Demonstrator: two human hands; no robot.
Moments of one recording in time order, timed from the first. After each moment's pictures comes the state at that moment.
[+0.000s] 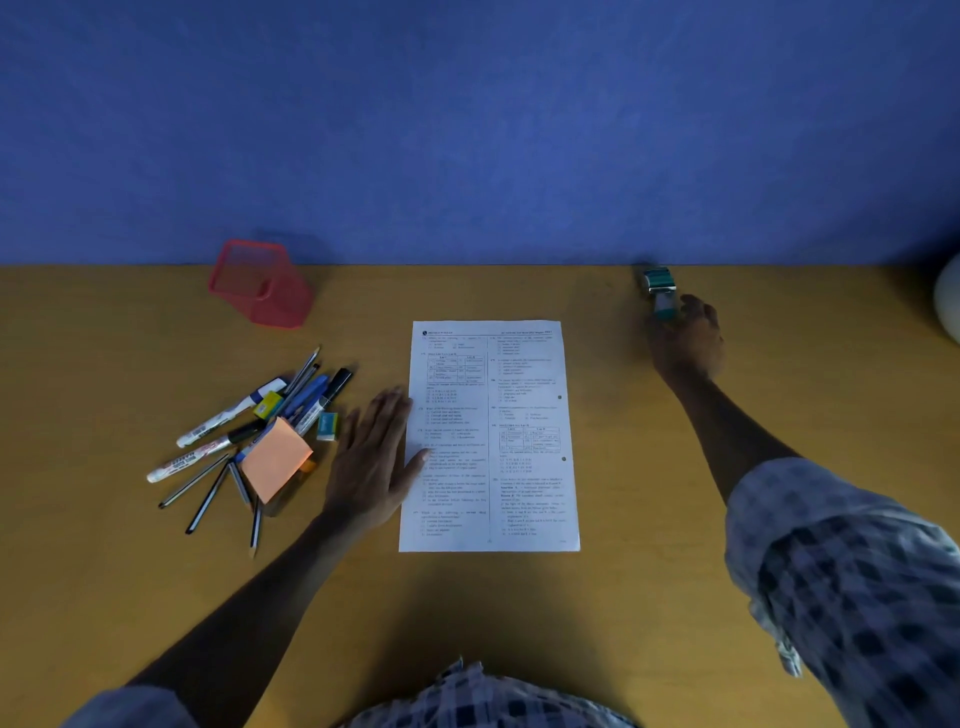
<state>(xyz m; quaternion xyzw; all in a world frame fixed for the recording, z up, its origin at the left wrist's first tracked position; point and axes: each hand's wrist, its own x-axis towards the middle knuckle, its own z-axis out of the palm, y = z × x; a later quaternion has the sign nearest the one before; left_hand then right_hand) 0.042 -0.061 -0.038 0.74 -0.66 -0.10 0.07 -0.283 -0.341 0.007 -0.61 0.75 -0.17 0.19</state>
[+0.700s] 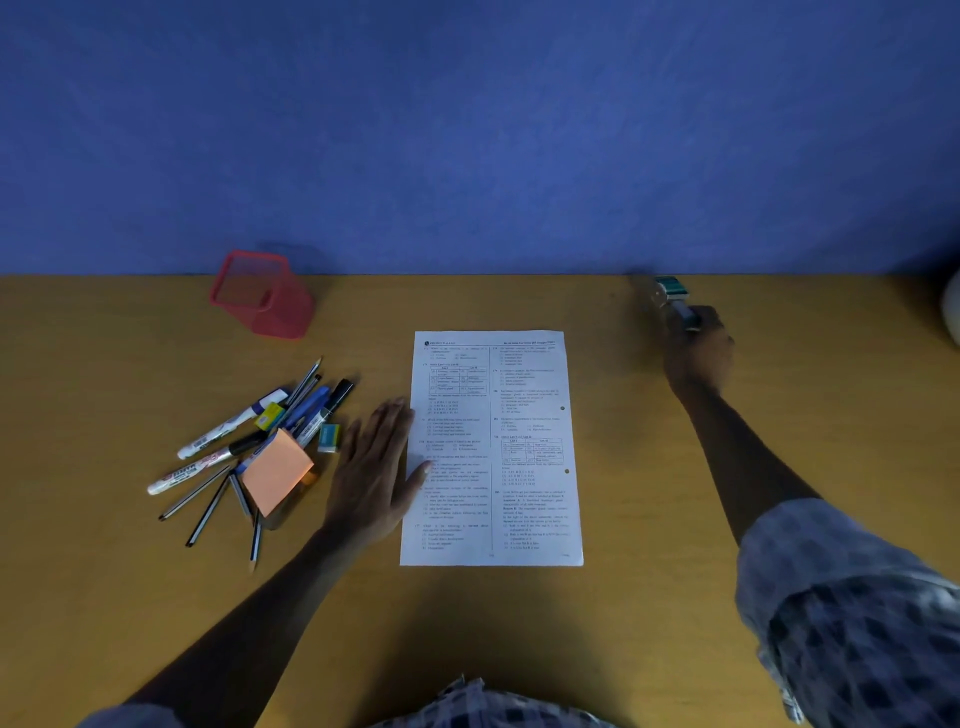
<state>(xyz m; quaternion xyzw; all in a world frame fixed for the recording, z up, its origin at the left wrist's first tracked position) 0.040 -0.060 -0.032 0.74 -0.65 -0.11 0.08 -0.283 -0.337 0.014 -0.58 0.73 -0.29 0.21</state>
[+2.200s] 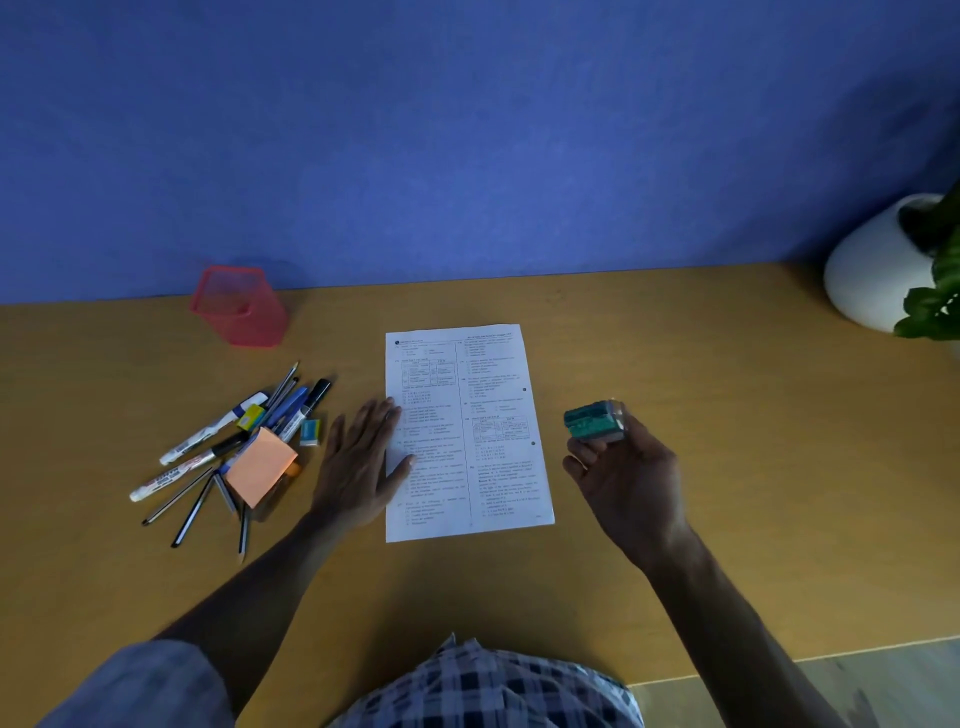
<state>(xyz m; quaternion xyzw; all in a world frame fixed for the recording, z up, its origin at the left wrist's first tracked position) 0.039 -0.056 -0.030 0.71 -0.70 -0.09 0.08 -0.268 -0.105 0.130 -0.19 0.36 -0.44 0.80</state>
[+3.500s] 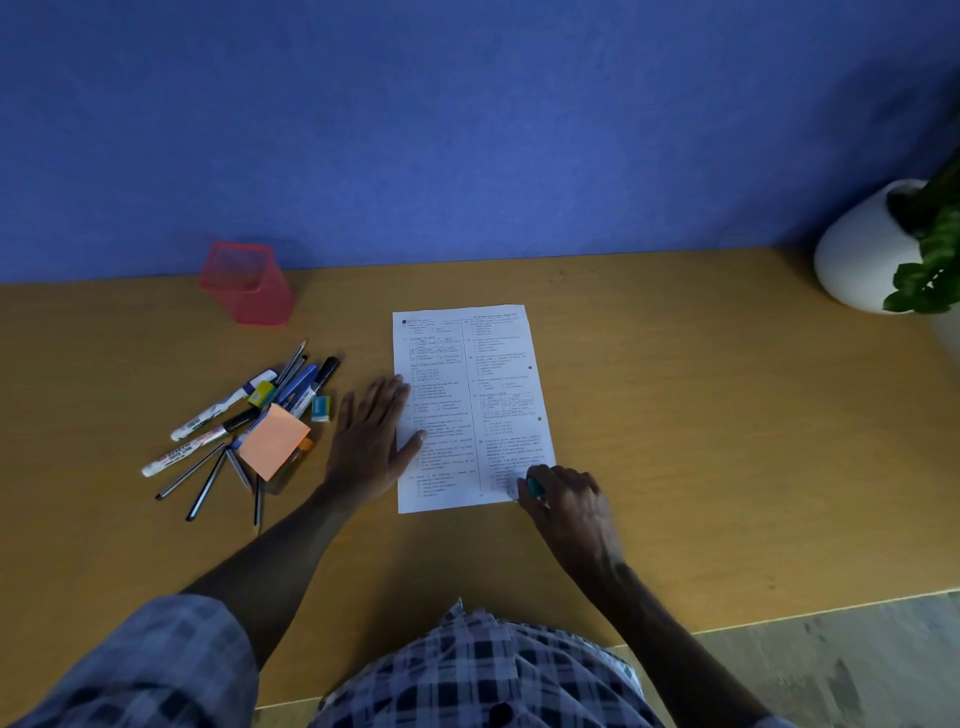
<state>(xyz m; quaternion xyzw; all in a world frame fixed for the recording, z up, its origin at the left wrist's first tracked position) 0.043 -0.056 -0.042 0.71 -0.70 -0.08 0.09 -0.247 -0.042 0.048 -0.83 0.52 -0.15 0.15</state>
